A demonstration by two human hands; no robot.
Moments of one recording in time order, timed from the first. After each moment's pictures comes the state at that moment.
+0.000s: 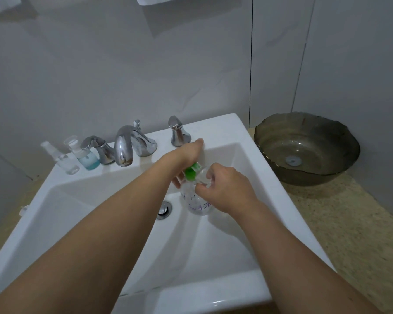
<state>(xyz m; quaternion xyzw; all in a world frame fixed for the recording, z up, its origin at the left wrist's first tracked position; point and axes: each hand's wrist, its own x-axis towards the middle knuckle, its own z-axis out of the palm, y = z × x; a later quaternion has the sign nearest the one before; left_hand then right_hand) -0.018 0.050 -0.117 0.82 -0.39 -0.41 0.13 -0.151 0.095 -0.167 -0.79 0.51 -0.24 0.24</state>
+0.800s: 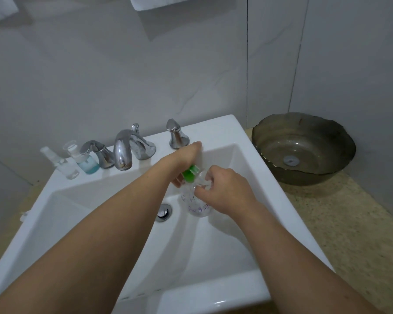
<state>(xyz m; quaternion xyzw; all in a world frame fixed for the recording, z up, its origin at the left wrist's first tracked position) -0.017 0.054 -0.119 0.82 -0.38 -0.40 0.14 -0.152 0.099 -0.164 -0.79 0.51 -0.23 0.24</state>
